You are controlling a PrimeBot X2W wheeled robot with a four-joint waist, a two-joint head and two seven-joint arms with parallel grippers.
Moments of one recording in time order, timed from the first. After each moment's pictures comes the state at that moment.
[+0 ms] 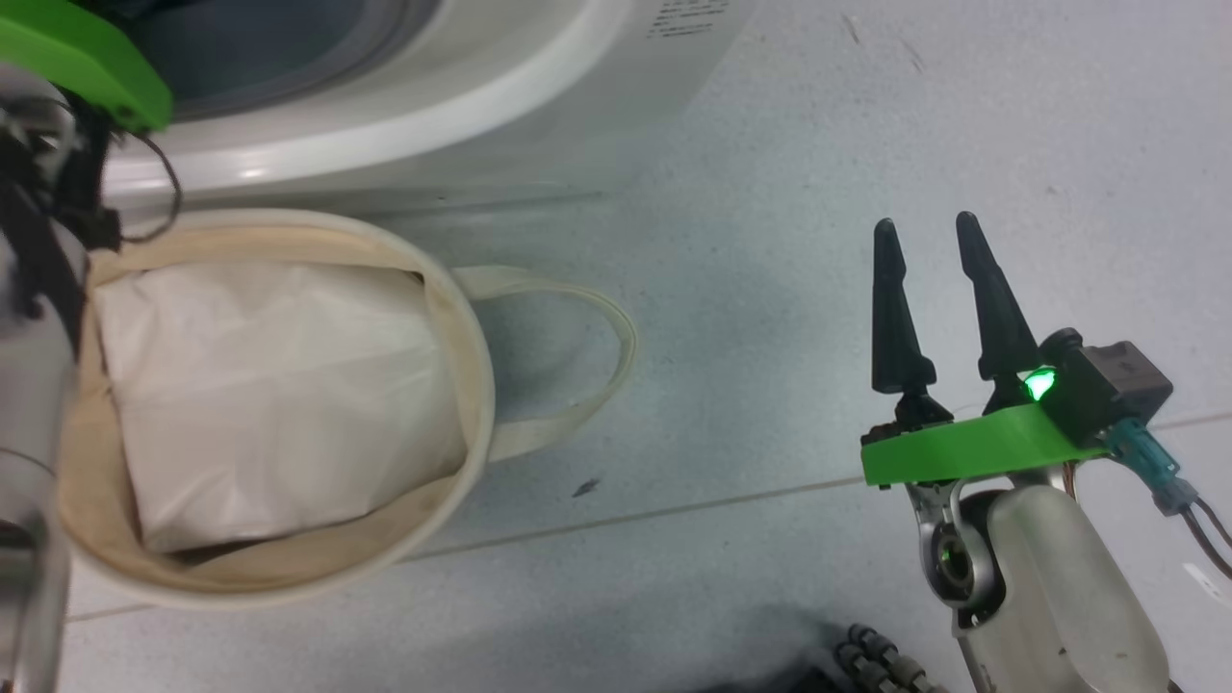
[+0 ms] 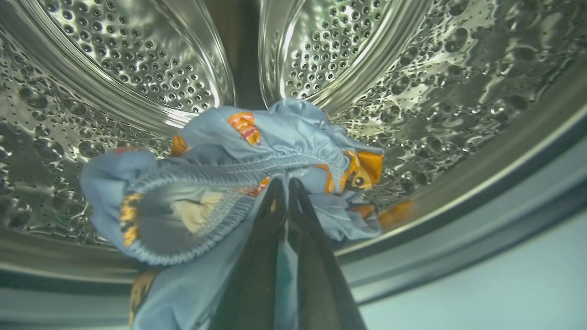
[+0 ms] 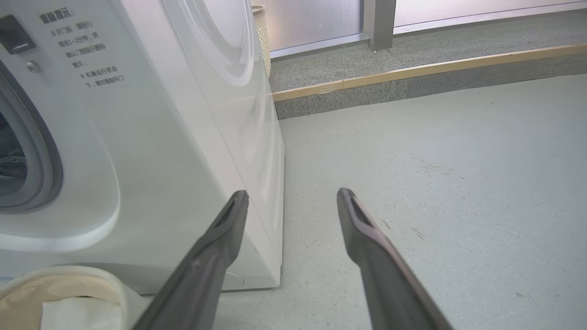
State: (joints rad) left arm -1.31 0.29 -0.24 1.13 -0.34 -0.10 -0.26; right arm -0.33 -0.05 0.19 0.09 0.28 0.12 -0.25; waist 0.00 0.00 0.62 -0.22
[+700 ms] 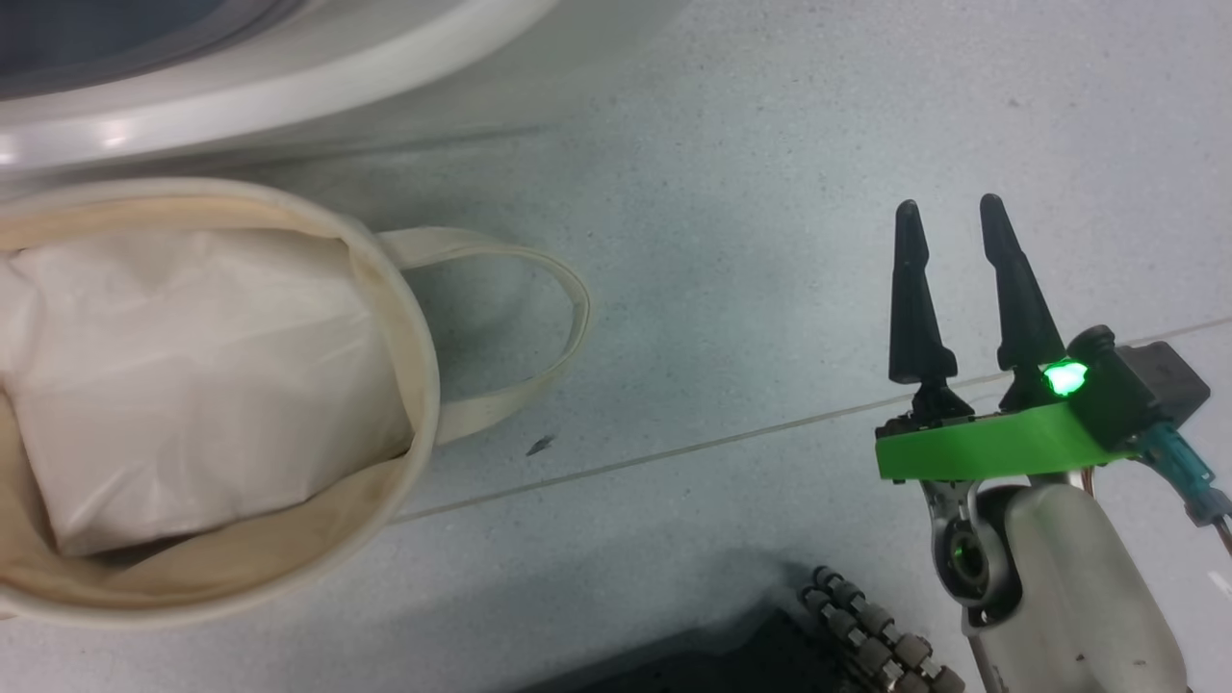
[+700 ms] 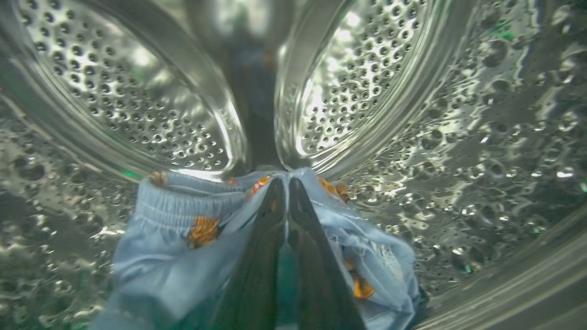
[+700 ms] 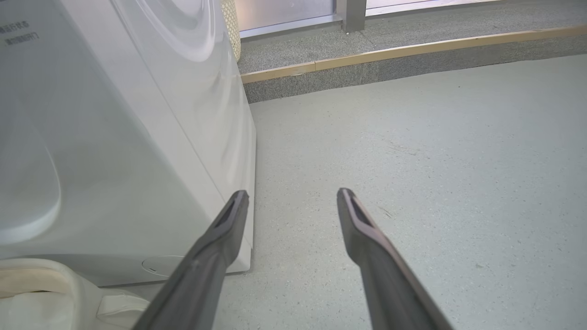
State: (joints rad) left arm -1.45 0.40 -0.17 1.00 -0.27 -0.10 -0.26; right arm -0.32 -0.05 0.18 0.02 0.29 0.12 -0.25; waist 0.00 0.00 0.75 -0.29
